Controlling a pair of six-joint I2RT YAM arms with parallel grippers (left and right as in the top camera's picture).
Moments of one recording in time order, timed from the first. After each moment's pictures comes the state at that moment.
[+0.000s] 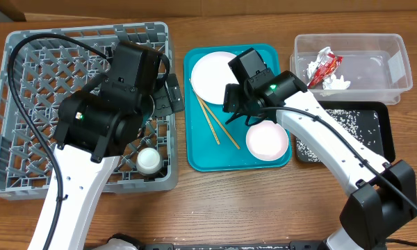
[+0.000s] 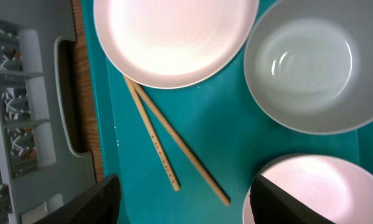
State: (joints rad) left arm -0.38 1.40 1.76 -1.34 -0.21 -0.60; right arm 0.56 1.78 1.53 -0.90 0.02 0.69
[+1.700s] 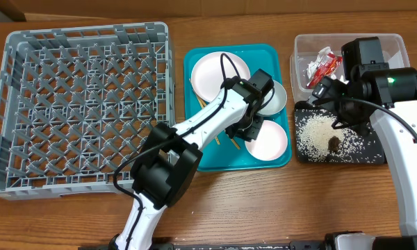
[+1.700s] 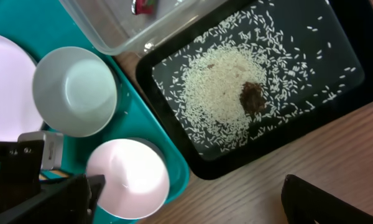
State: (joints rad) left arm -0.70 2.22 1.76 -1.04 0.12 -0.30; right arm 0.09 1.51 1.53 -1.33 0.08 0.67
